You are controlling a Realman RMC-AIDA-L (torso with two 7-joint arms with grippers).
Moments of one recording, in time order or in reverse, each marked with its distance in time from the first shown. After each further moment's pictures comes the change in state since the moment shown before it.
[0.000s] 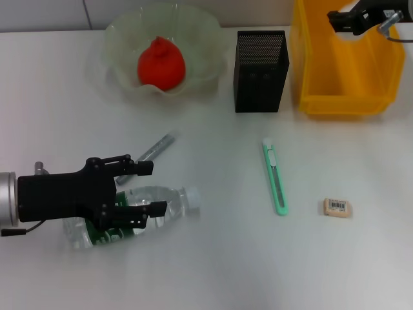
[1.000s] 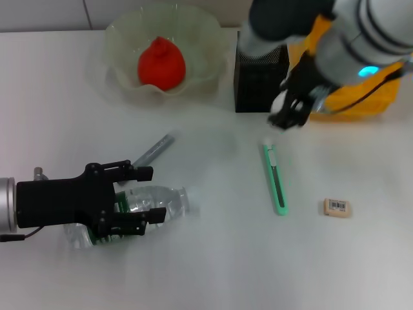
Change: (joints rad) left arm 0.012 0.000 0.006 0.000 0.000 0.011 0.006; right arm 0.273 0.004 -0.234 -0.023 0.031 -0.593 0.019
